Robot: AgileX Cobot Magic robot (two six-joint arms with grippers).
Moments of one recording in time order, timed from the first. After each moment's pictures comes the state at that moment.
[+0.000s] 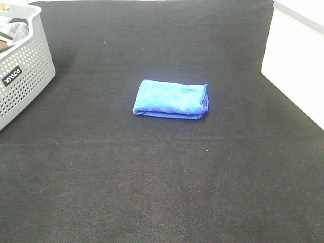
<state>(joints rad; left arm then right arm) -0.12 0.13 -0.50 -0.15 1.05 0.15 0.02 0.10 -0.51 0.13 1.07 -0.10</state>
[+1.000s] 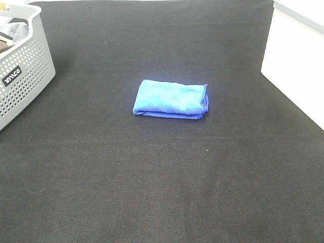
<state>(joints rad) -0.02 0.00 -0.50 -0.15 1.05 0.15 -0.03 0.00 -0.50 0.13 1.07 -0.10</state>
